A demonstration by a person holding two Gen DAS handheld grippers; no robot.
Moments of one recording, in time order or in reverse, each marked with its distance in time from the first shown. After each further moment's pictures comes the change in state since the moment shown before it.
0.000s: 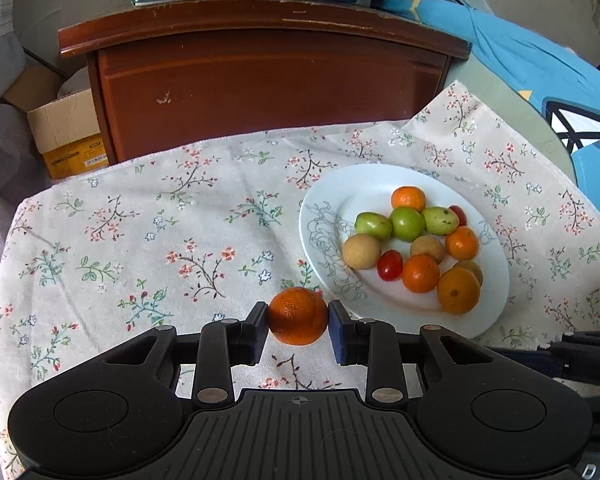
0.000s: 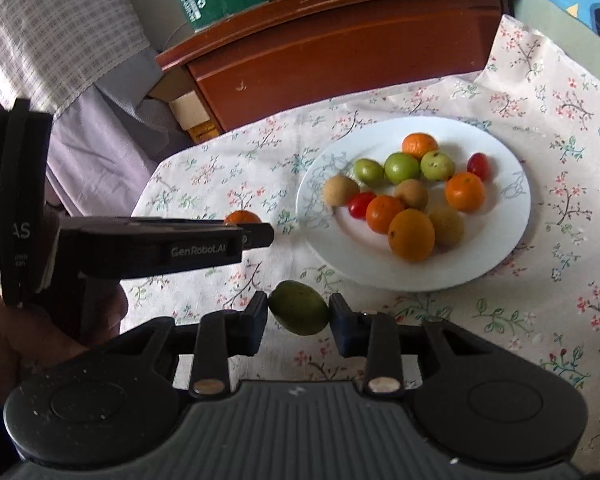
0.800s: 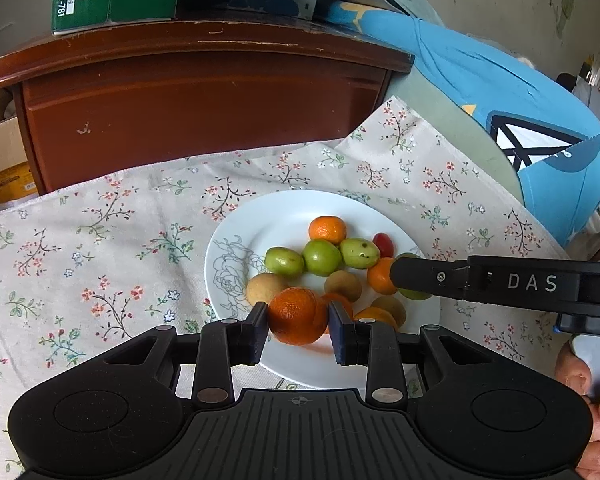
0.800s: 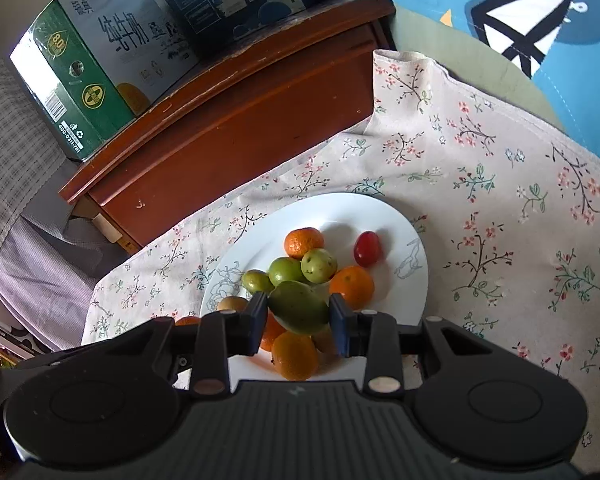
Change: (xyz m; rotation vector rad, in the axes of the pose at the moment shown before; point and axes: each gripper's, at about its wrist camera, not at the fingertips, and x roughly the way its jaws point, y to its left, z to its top) left arm 0.012 -0.041 0.017 0.019 -0.028 -0.131; right arm 0.002 -0.067 0.044 0.250 -0.138 -0.103
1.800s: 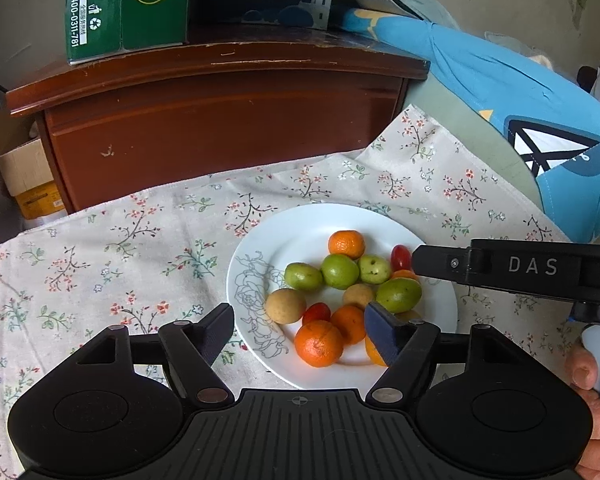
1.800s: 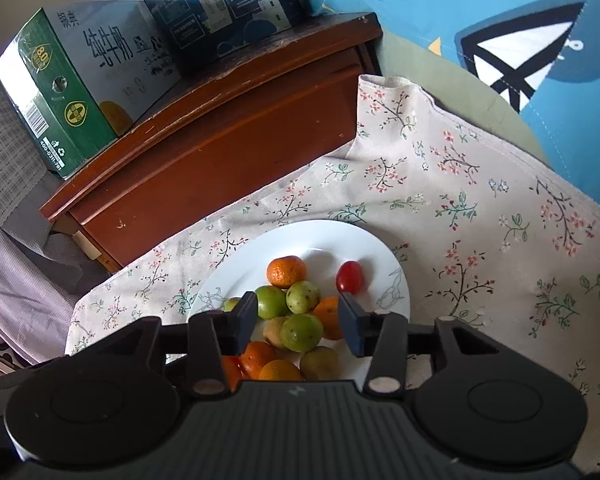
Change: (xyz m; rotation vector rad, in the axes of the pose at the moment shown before) left arm -0.009 -0.010 0.009 0.019 -0.010 0.115; right arm -0.006 0.006 0.011 -0.012 -0.033 -0.079
